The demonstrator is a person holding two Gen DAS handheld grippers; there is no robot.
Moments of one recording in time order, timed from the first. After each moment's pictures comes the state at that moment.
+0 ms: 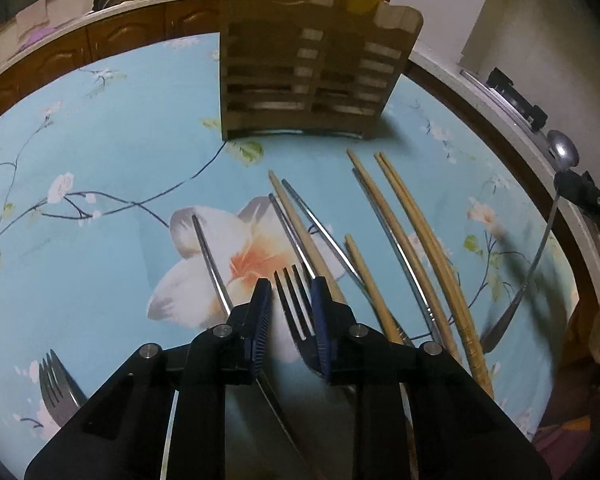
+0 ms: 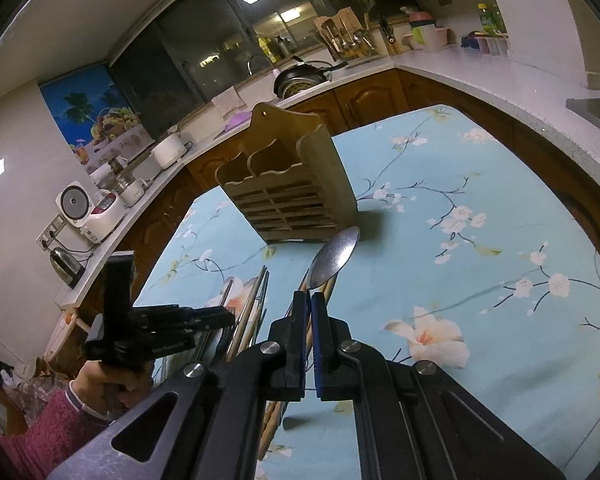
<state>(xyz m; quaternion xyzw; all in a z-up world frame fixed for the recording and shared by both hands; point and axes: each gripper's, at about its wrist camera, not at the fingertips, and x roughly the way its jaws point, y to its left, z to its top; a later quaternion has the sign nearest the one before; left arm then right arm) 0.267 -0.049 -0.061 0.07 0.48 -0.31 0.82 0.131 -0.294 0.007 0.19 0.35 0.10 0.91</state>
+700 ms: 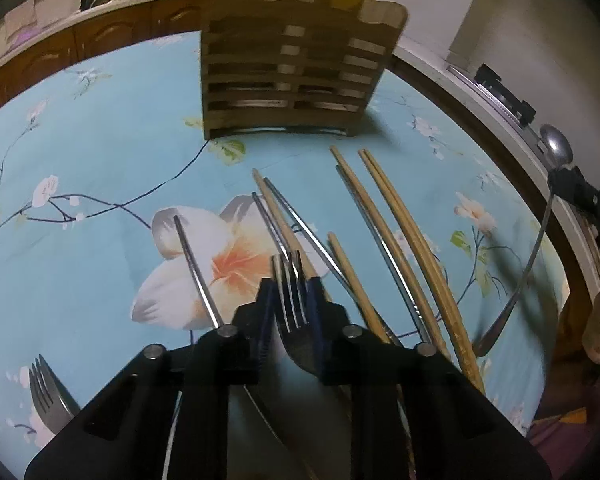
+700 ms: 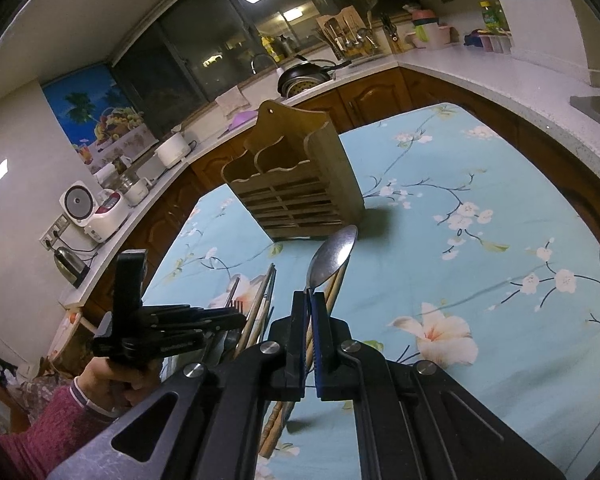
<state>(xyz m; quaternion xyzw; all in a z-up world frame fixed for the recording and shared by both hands) 0.262 -0.054 -0.059 0.07 0.47 -0.33 0.81 0.129 -0.290 0.006 0.19 0.35 0.11 0.91</state>
